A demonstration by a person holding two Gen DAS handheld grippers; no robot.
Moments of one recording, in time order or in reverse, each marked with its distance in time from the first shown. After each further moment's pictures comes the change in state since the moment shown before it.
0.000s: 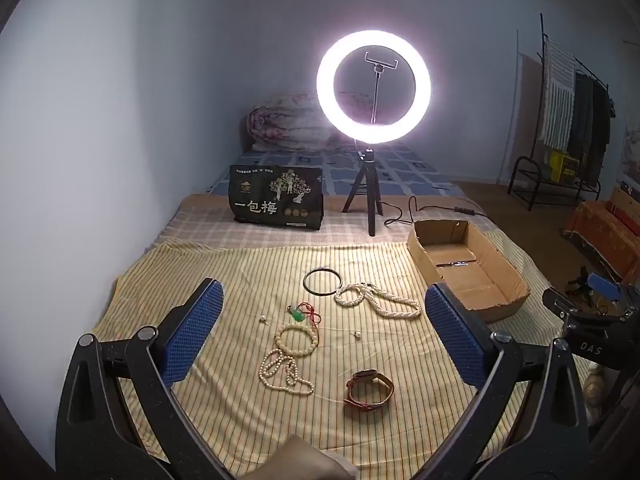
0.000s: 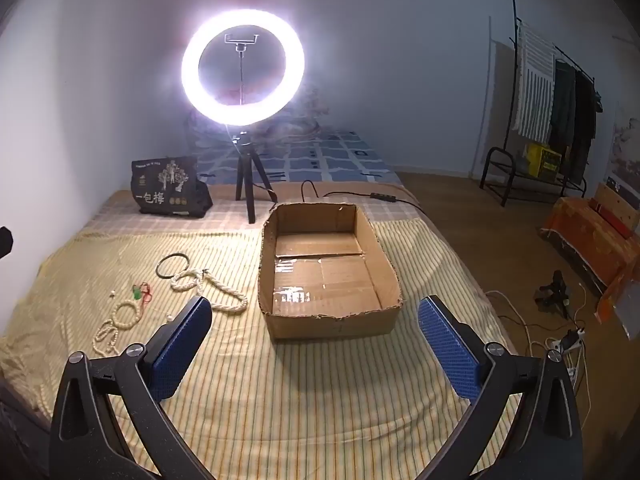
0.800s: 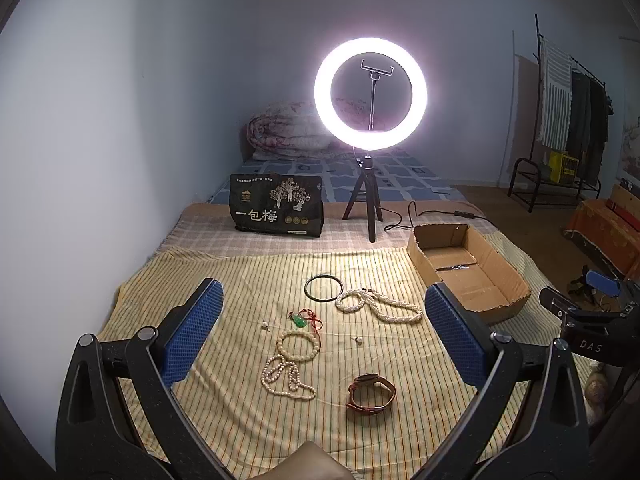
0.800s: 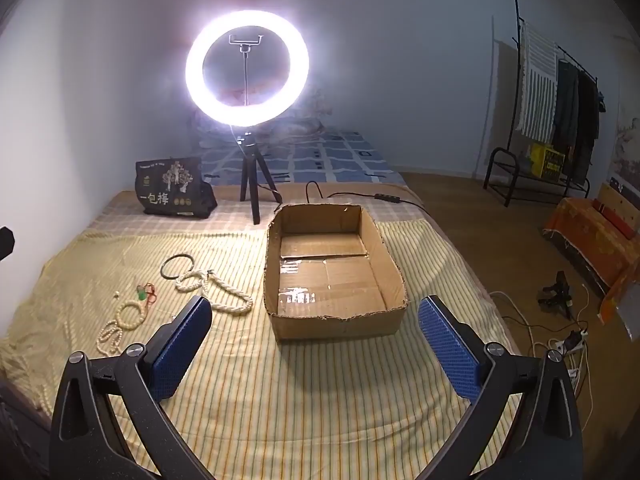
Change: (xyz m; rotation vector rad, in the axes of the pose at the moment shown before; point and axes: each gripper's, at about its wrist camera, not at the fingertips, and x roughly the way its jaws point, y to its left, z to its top) left arm -0.005 0.002 0.003 0.012 -0.041 0.018; right arm 0.003 0.006 0.001 -0.004 0.003 0.015
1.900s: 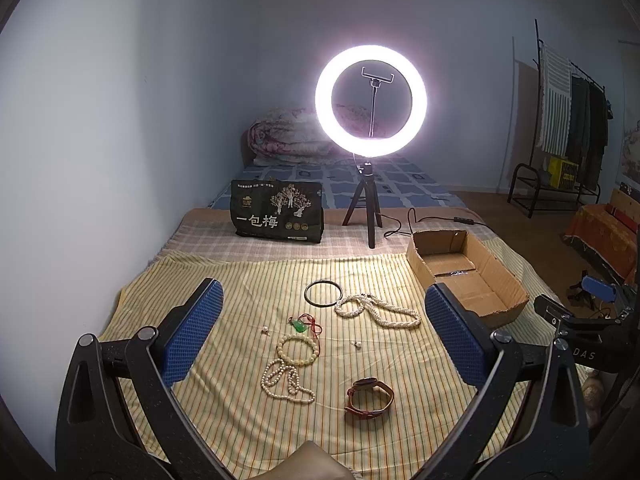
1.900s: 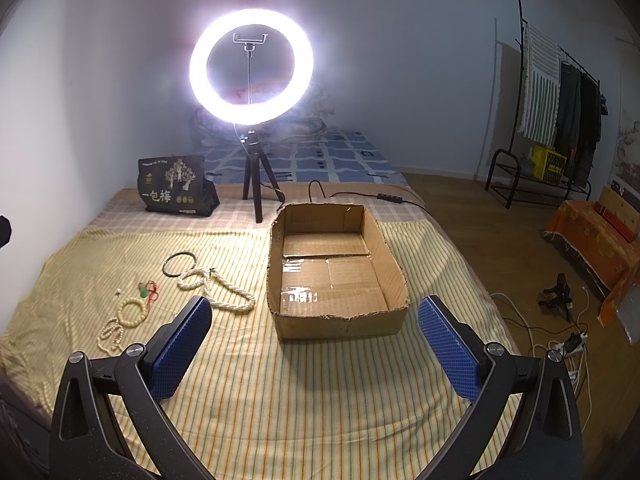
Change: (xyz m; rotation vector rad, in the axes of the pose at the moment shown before) left arm -0.012 0.000 0.010 -0.003 -0.016 0.001; right arm -0.002 0.004 0.000 -0.011 -0.001 0.004
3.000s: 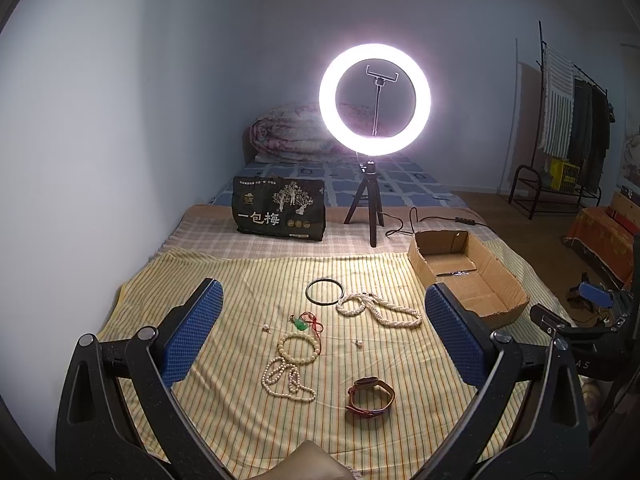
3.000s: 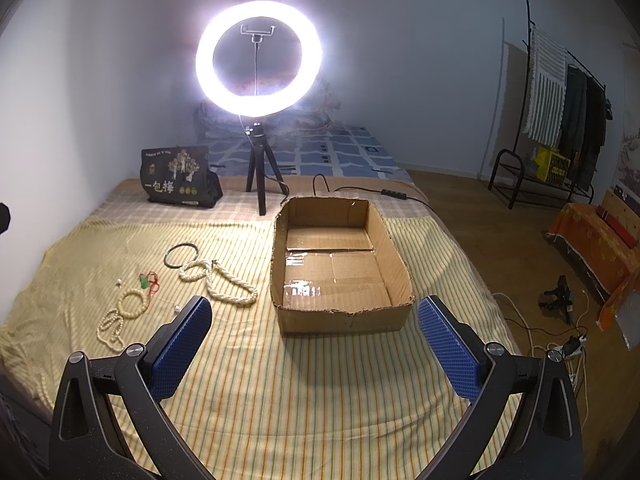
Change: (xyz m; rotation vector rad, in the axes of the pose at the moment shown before) left arm -0.003 0.001 -0.001 -0.012 0.000 0.005; right arm 0.006 0.004 -0.002 -0.024 0.023 0.005
